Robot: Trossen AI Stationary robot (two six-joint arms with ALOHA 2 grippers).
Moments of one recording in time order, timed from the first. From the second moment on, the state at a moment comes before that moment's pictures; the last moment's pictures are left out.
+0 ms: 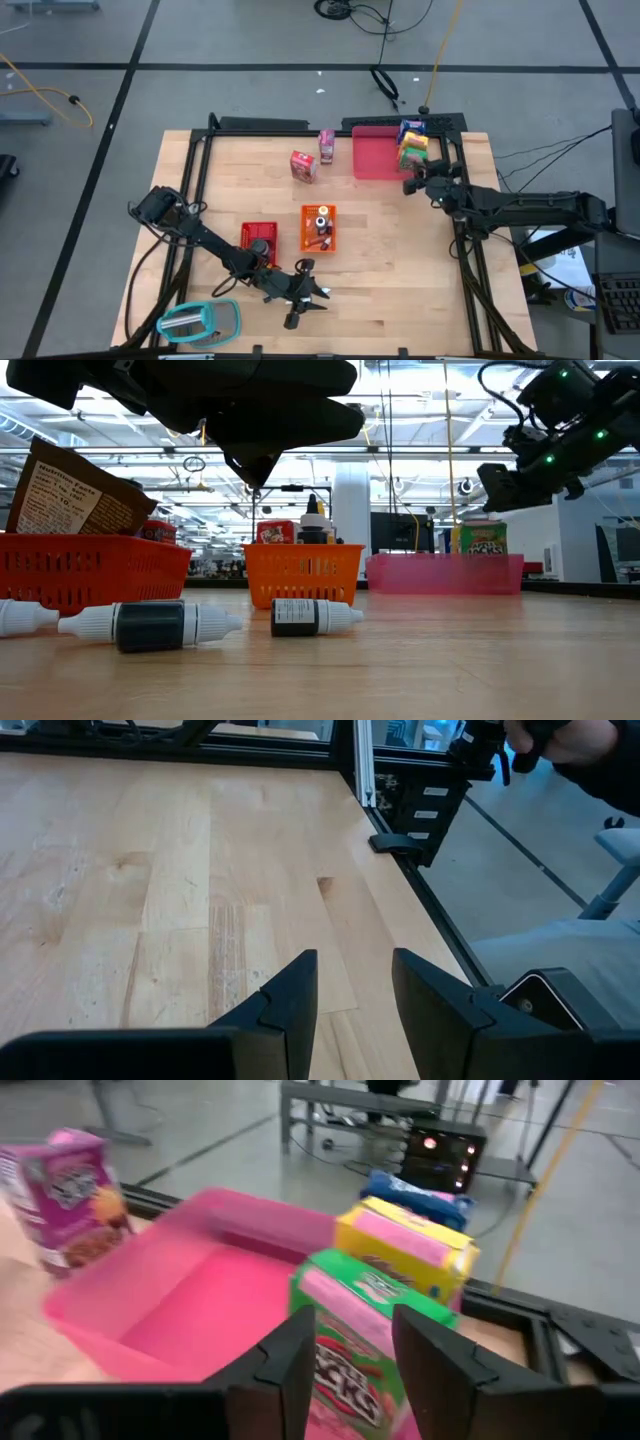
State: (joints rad) left arm -0.51 1.88 0.93 0.60 -0.16 -0.24; right arm -0.20 0.70 0.28 -0.15 0.94 0.43
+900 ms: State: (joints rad) left arm -0.51 1.88 0.93 0.60 -0.16 -0.25; right arm 0.25 0.69 0.28 0.20 0.23 0.37
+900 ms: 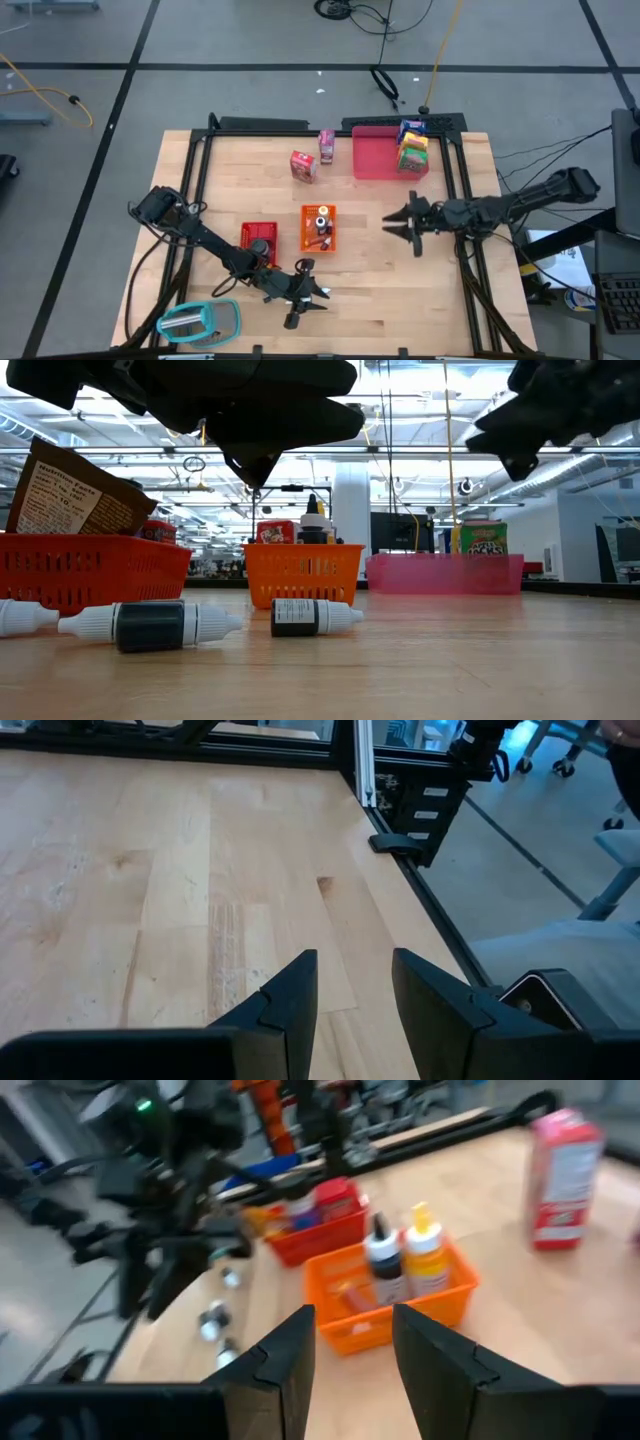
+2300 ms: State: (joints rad) left arm -0.50 1.98 0.94 0.40 -0.32 -0.51; right arm 0.36 0.93 0.28 0.38 0.29 0.35
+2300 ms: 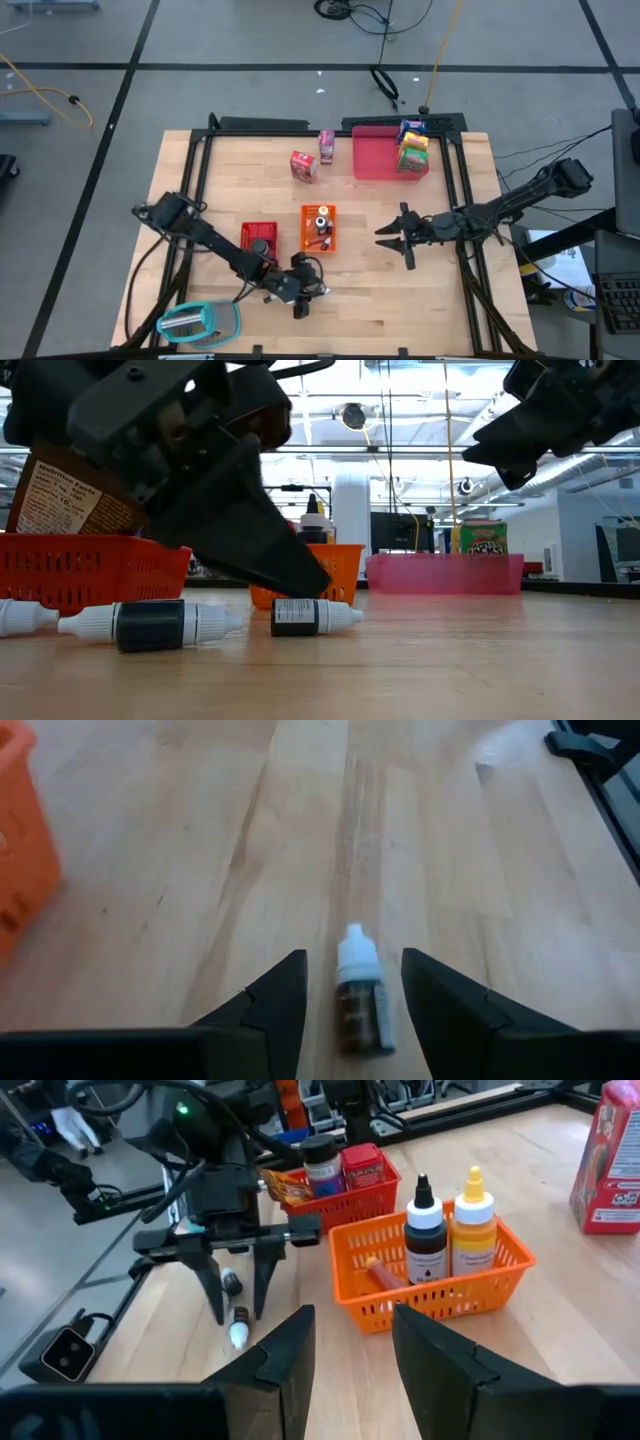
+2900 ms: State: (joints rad) left arm -0.50 2.10 1.22 -0.01 -0.32 -0.45; right arm 0.36 0.94 0.28 0.40 0.29 0.35
